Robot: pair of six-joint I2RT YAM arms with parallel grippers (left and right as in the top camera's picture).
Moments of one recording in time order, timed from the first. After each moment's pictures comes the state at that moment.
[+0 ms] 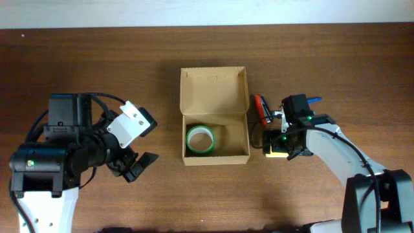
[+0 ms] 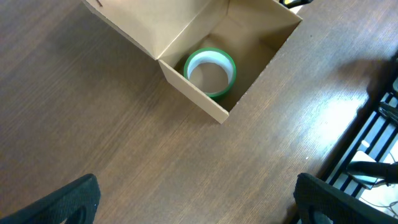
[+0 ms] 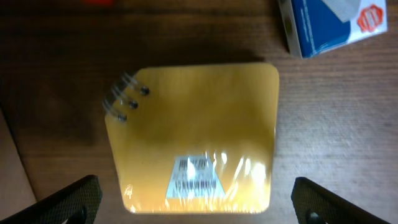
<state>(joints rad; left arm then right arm) -0.02 1.13 1.42 -1.41 0.44 0.75 0.13 1.60 0.86 -0.69 -0.04 0.21</state>
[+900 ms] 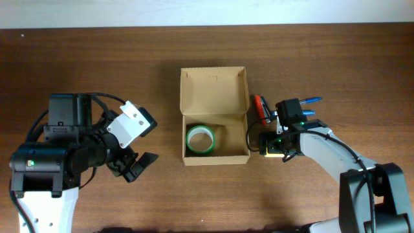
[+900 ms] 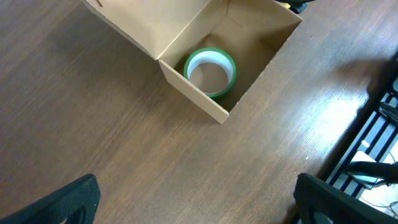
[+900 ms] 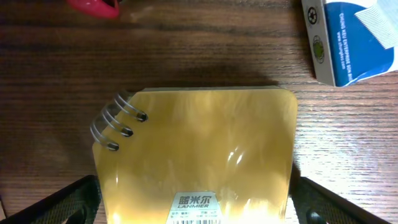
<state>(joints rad) -0.02 1.13 1.42 -1.41 0.44 0.75 0.17 1.63 0.81 -0.56 0.00 0.21</state>
